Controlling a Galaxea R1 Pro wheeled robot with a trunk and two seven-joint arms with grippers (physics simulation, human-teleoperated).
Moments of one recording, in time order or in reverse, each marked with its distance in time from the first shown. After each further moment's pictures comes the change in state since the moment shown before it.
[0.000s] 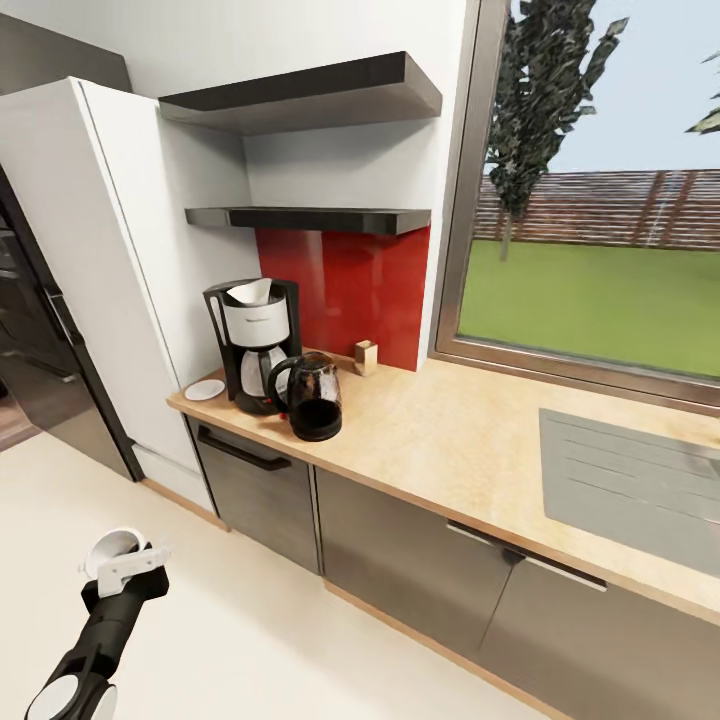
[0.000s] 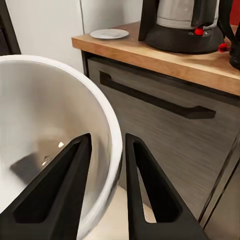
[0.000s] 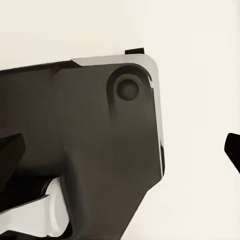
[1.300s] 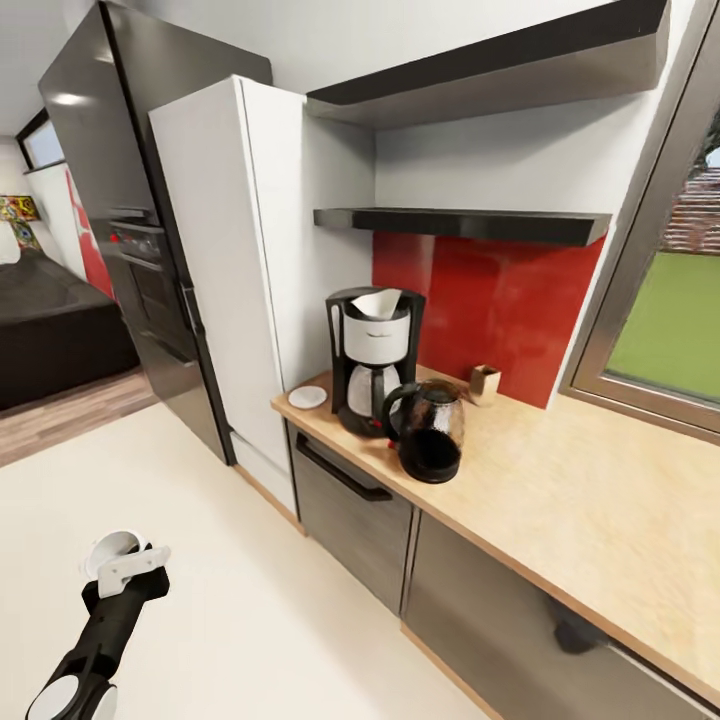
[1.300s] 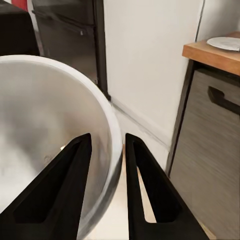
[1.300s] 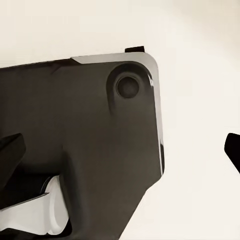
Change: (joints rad) left arm 0.000 -0.002 0.000 0.001 0.002 0.000 0.000; right arm 0.000 0.001 0.003 0.005 0.001 0.000 0.000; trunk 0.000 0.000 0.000
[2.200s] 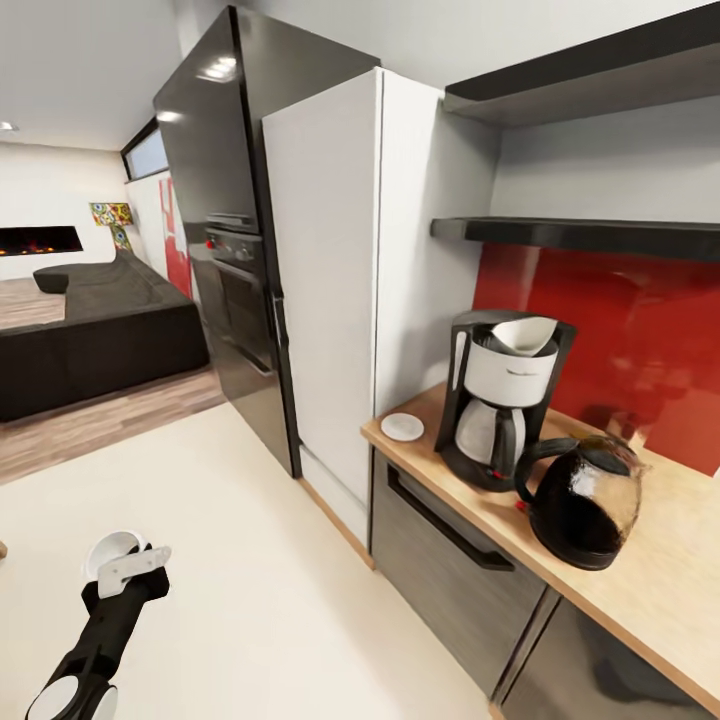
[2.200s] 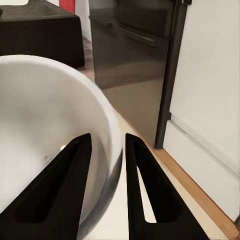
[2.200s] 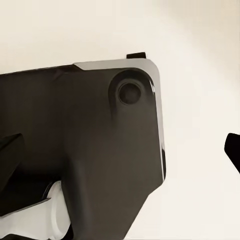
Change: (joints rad) left arm 0.001 0.000 0.000 0.000 0.000 0.000 0.000; right arm 0.000 0.002 -0.001 -0.001 0.000 0.000 0.000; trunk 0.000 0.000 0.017
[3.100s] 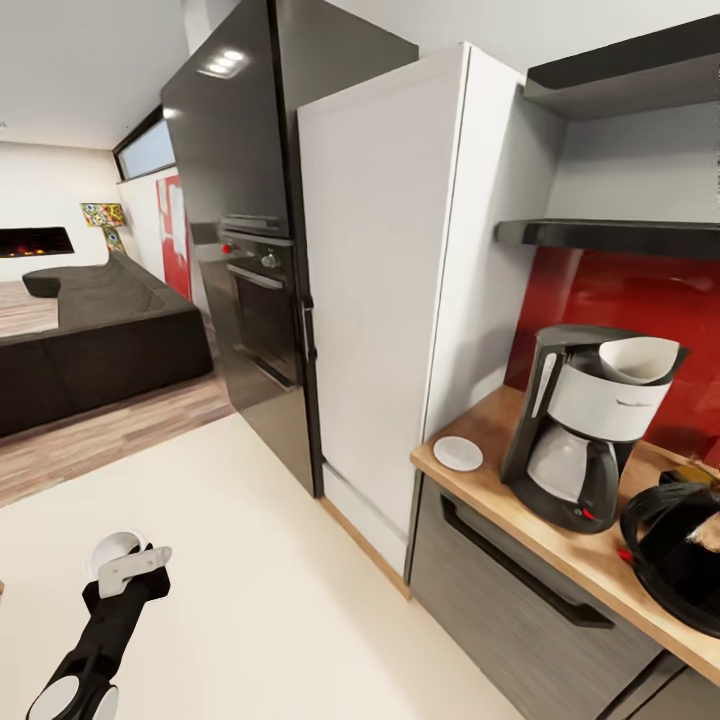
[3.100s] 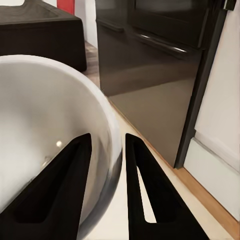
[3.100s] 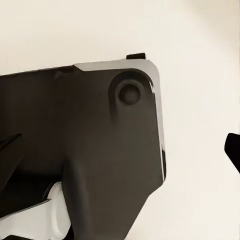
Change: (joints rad) left arm 0.000 -0.002 -0.002 0.000 0.003 -0.001 0.000; right arm 0.000 -0.001 -0.003 -0.001 -0.003 0.001 0.001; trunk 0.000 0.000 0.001
